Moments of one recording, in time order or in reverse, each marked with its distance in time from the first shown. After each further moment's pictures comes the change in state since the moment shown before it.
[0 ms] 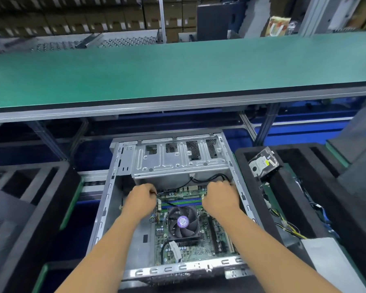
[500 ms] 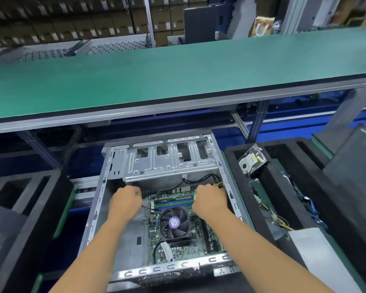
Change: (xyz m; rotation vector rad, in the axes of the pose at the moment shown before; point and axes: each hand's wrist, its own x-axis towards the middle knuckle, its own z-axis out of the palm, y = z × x) left_hand -0.005 0.000 -0.008 0.090 0.092 -0.050; right_hand -0.007 0.002 0.006 0.045 -0.099 -0.006
